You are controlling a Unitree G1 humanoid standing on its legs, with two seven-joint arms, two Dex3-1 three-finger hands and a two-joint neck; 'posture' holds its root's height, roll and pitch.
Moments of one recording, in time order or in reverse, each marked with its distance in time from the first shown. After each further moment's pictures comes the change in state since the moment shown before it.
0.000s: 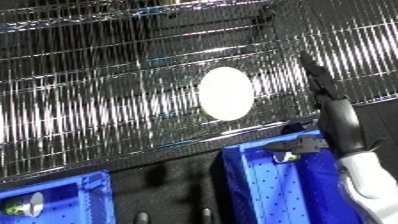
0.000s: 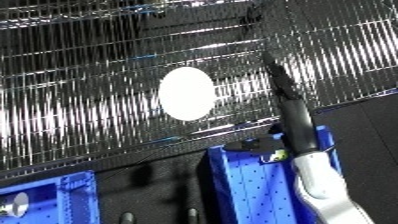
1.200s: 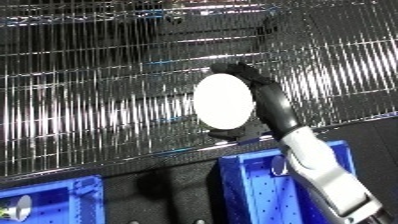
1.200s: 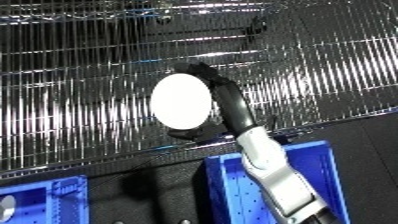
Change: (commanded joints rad) left arm 0.039 -0.026 -0.060 -0.099 -0.016 0.018 0.008; right arm -0.267 0.111 0.142 0.157 0.093 0.032 0.175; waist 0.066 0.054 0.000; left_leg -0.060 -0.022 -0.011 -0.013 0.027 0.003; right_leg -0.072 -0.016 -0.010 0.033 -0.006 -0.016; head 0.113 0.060
